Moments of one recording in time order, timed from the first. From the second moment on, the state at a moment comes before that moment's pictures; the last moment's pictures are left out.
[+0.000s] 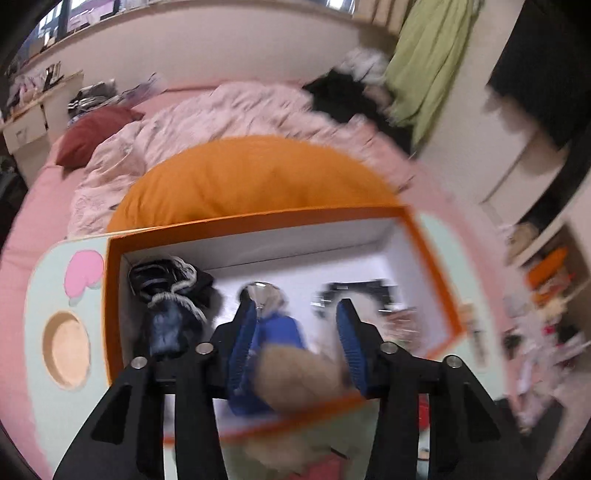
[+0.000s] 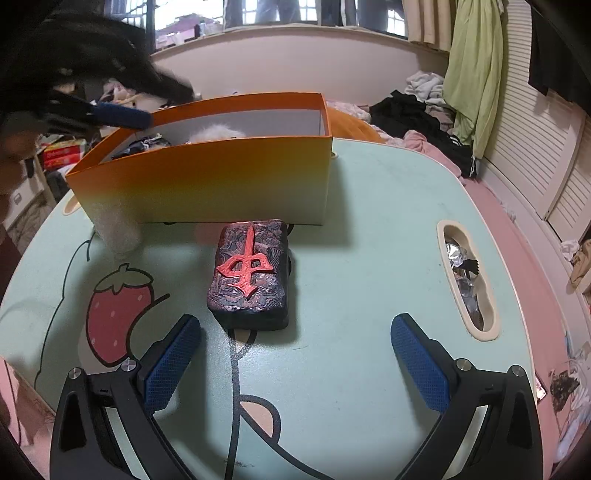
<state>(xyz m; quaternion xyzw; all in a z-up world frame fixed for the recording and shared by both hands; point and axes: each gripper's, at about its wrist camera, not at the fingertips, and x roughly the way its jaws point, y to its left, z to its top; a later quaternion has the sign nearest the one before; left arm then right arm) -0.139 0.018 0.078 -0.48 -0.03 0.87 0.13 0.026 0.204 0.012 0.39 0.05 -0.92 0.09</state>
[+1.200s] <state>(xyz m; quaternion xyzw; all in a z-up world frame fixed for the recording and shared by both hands) 0.015 0.008 0.046 -0.36 -0.04 0.91 0.22 0.029 0.204 0.013 0.38 0.05 -0.92 0.09</state>
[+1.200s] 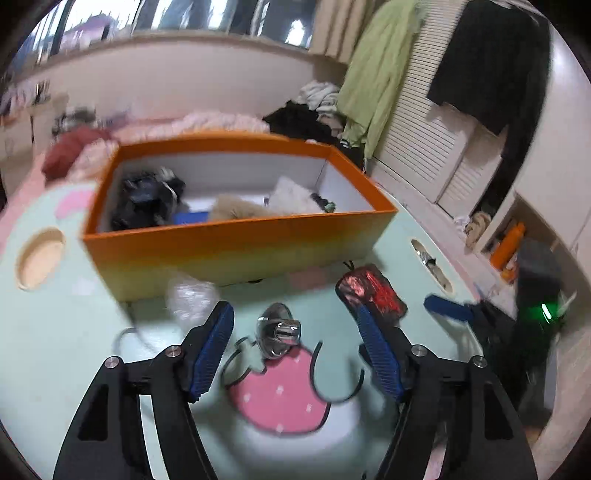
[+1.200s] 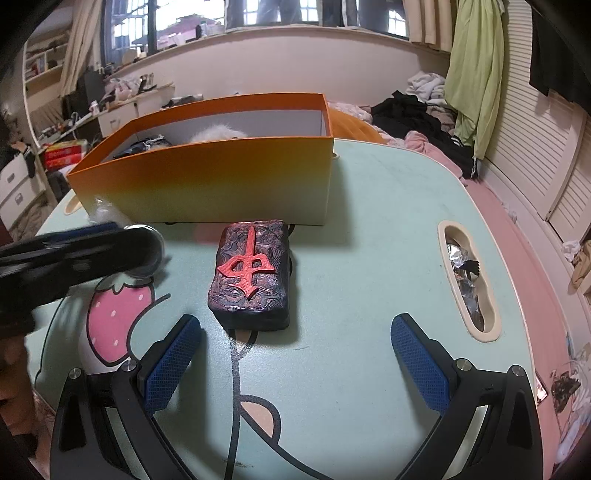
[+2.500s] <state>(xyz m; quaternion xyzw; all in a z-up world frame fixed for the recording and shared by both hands) 0.044 -0.002 0.000 -0.36 0.03 0.93 0.10 -0.132 0.132 0.076 0.51 0.05 -0.84 0.19</state>
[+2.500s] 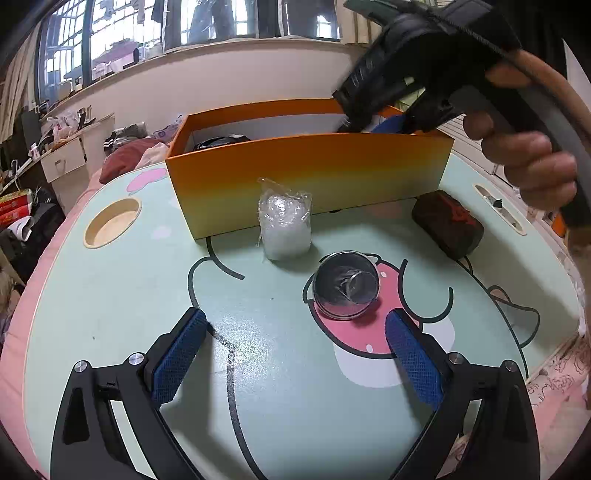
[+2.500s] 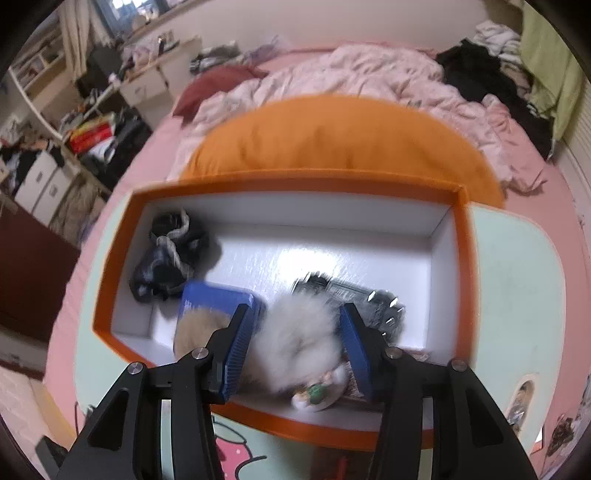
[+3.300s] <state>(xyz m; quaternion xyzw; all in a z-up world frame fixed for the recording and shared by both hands) 0.044 -0.005 0.000 -0.36 0.03 0.93 0.10 0.002 0.187 0.057 0.36 0.00 -0.90 0.25</state>
